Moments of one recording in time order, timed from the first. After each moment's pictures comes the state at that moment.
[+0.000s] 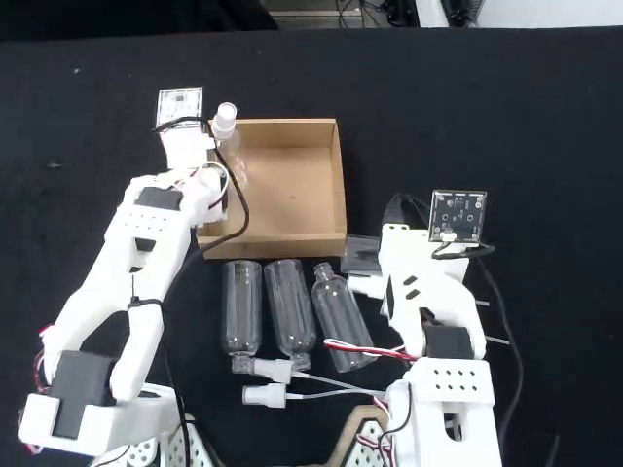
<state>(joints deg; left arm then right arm) 3.0 -11.4 34.2 33.8 8.3 2.3 -68.7 85.8 15.3 0.3</state>
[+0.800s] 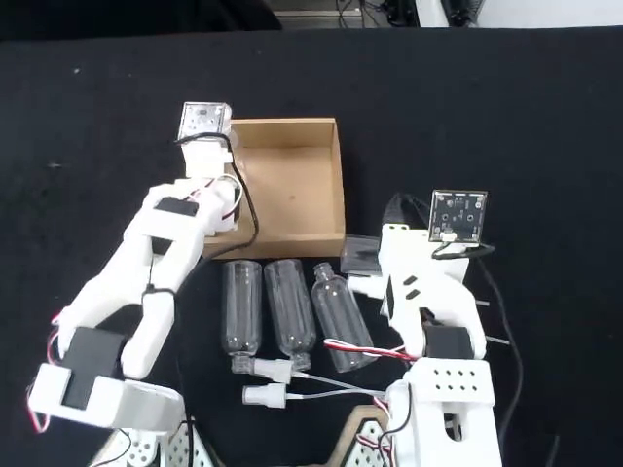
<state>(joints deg) 5.3 -4.3 37.6 24.7 4.9 2.3 -68.7 85.8 15.3 0.3</state>
